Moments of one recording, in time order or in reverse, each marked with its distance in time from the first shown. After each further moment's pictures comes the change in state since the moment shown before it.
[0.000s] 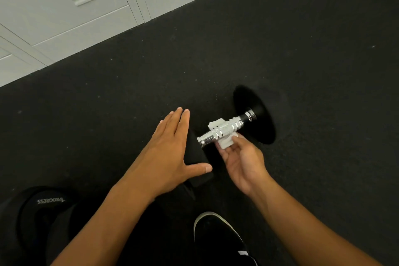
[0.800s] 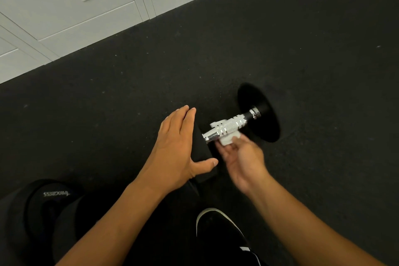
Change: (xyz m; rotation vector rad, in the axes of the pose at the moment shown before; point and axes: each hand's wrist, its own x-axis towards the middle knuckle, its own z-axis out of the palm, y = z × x) left_hand 0.002 -0.008 0.026 -0.138 0.172 0.032; right_hand 0.000 0.011 0.007 -0.064 0.086 -0.007
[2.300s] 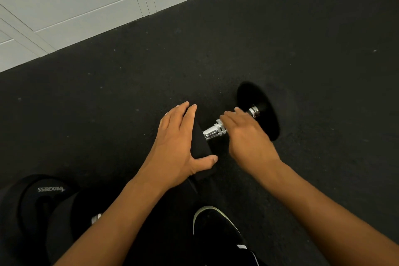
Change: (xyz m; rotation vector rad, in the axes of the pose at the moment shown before) left_hand 0.002 -0.002 0.003 -0.035 0.015 -0.004; right_hand 0.003 -0.037 -0.003 -2.056 -0.215 -0.998
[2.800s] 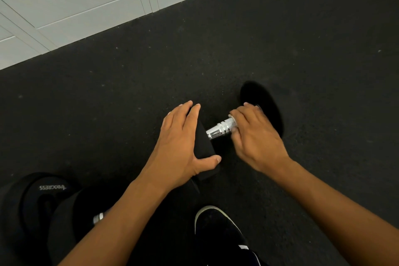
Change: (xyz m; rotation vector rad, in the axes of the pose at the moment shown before) left_hand -0.001 0.000 0.000 0.003 0.009 0.010; right_hand 0.001 0.029 0.008 -0.088 0.051 -0.043
